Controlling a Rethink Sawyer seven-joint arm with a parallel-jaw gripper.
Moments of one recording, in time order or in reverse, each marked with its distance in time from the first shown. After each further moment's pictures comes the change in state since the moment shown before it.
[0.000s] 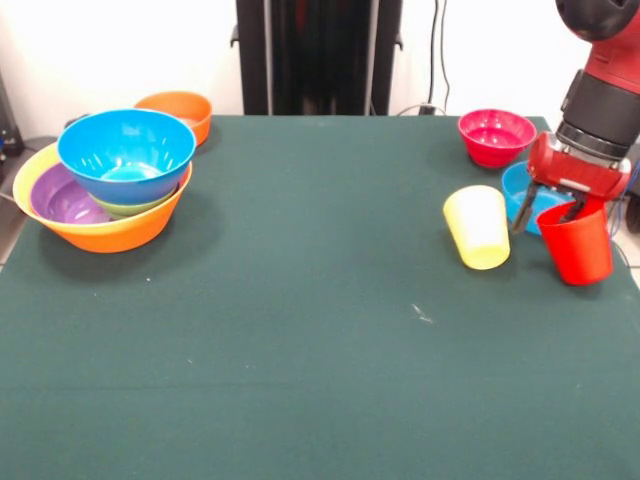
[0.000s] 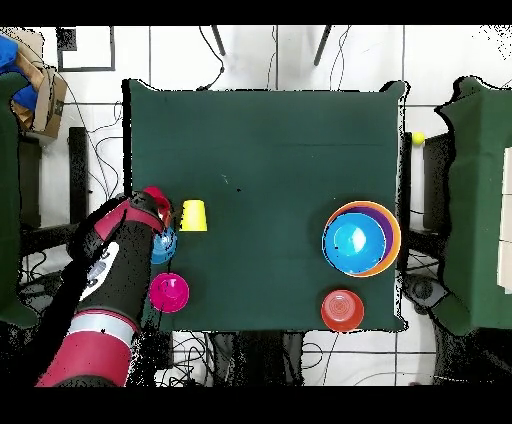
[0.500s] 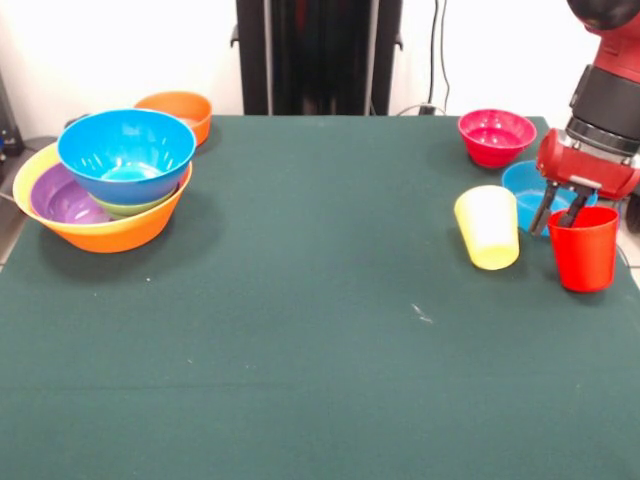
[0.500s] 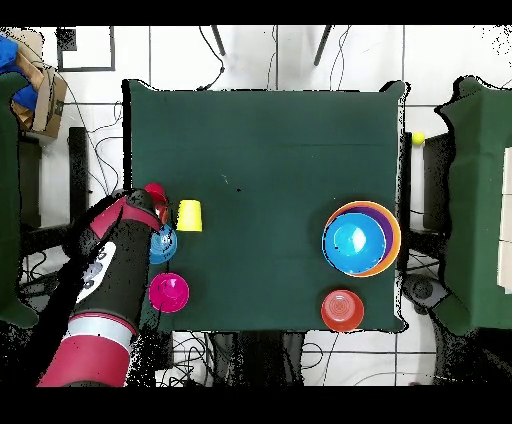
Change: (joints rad) arm 0.000 -0.015 -0.001 -0.011 0.001 0.000 0.000
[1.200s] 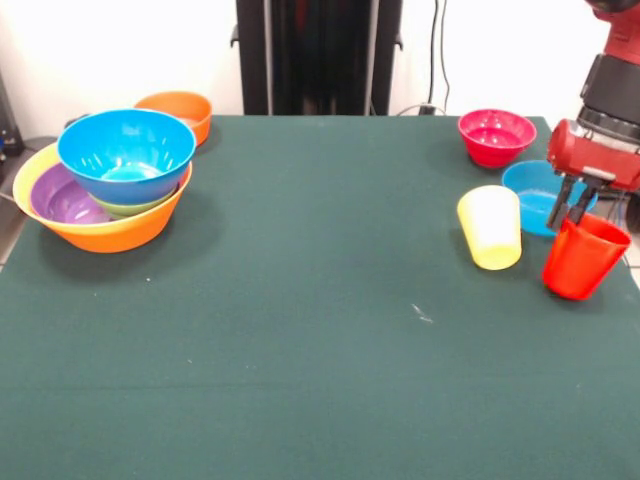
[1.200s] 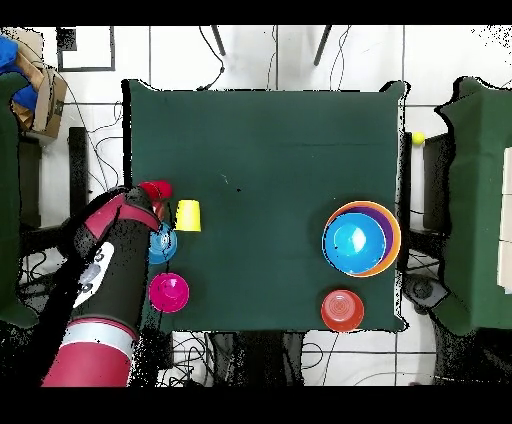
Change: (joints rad) arm -0.013 -0.045 0.014 0.007 0.000 0.000 0.000
